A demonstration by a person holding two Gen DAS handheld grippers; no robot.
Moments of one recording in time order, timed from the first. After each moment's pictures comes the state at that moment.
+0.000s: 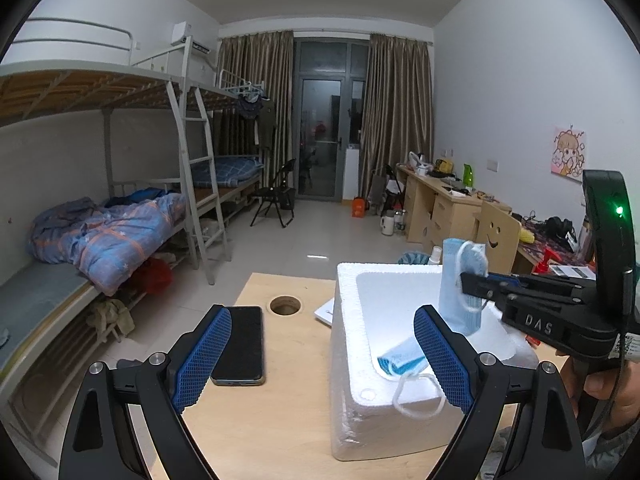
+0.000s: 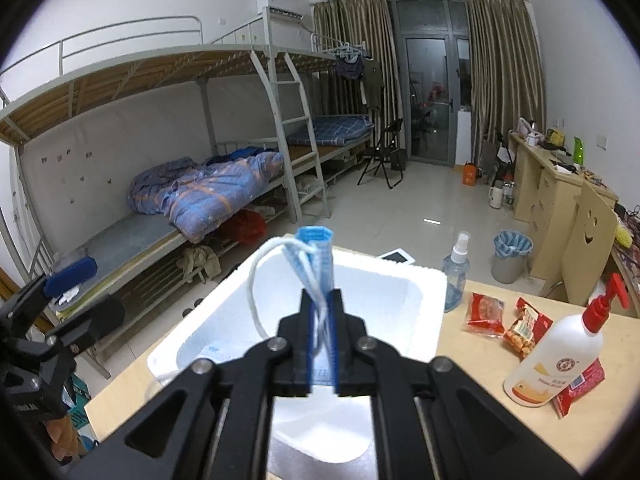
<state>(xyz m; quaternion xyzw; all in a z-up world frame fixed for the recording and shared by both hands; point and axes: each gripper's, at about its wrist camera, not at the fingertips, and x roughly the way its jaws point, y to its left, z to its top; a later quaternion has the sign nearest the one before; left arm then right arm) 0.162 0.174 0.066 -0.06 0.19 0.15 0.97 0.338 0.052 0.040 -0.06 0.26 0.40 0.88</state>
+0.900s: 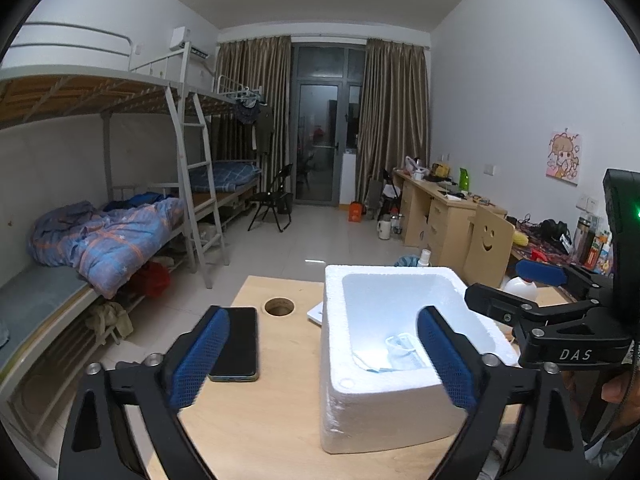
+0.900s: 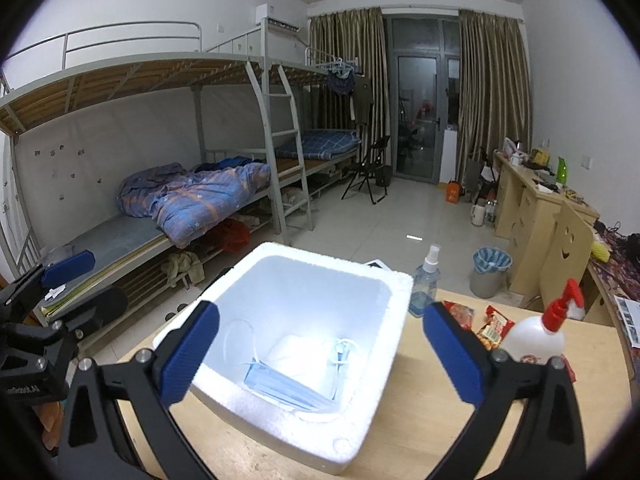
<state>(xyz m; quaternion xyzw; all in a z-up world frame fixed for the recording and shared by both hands) 0.149 0.155 0.076 -0.06 0.19 0.15 0.97 0.310 0.023 0.054 -0.07 0.22 0.37 0.90</state>
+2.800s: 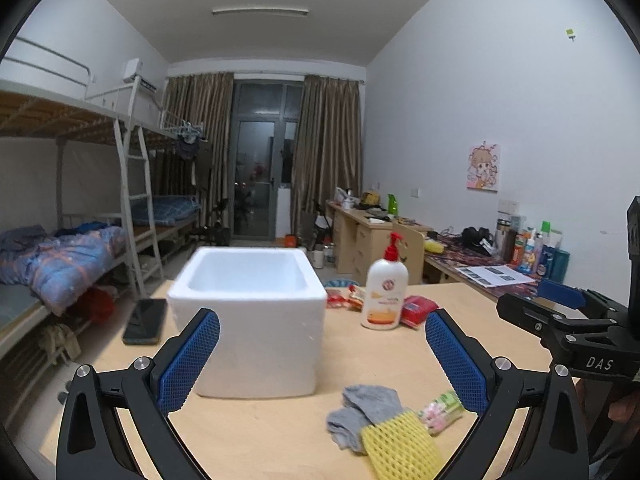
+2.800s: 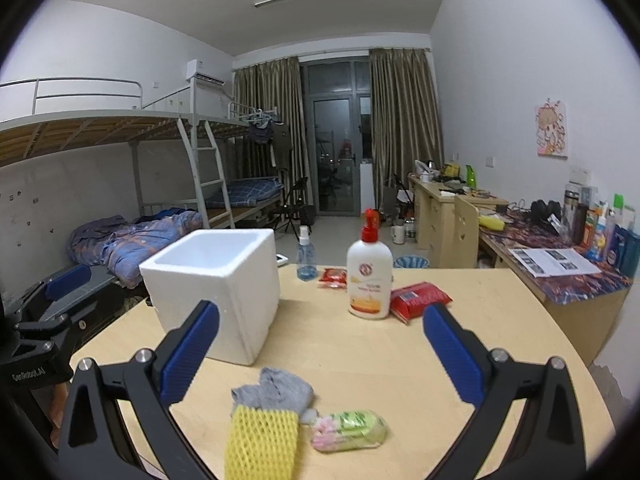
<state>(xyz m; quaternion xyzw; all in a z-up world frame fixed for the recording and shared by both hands) 0.063 -0.004 0.044 -0.04 0.11 0.04 0.99 0.198 -0.155 0.020 0.00 0.15 0.24 0.96</state>
